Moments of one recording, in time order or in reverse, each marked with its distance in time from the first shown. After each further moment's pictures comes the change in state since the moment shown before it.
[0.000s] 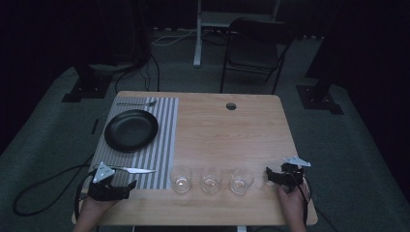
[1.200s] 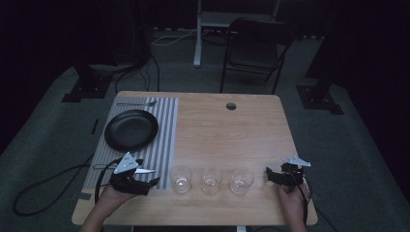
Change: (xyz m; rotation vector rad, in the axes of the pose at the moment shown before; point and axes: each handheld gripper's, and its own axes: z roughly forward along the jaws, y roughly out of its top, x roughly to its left) left arm -0.047 0.059 0.016 -0.037 -0.226 0.166; right arm 0.000 0.000 0.000 -0.001 0.000 -0.002
